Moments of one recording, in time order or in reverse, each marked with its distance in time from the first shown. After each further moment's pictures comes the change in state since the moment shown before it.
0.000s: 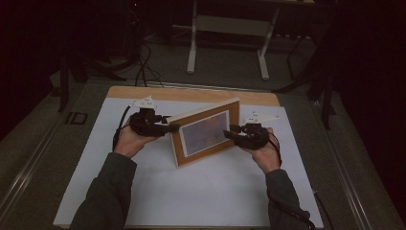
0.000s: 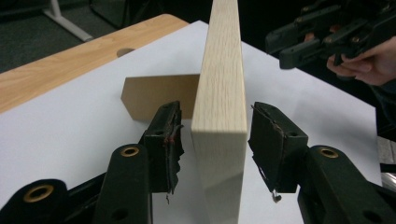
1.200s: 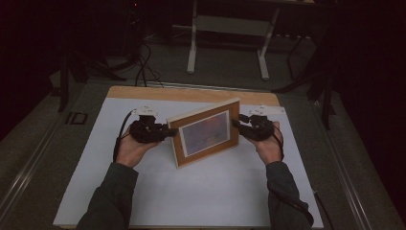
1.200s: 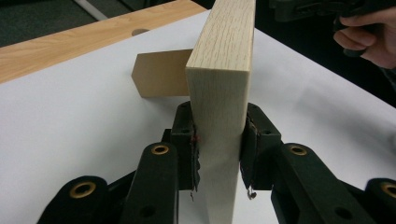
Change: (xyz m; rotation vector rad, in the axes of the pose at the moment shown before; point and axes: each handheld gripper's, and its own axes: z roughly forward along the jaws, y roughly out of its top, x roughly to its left) left arm -0.012 -0.015 0.002 0.024 0.074 -0.062; right arm -0.026 0.007 0.001 -0.048 -0.170 0.013
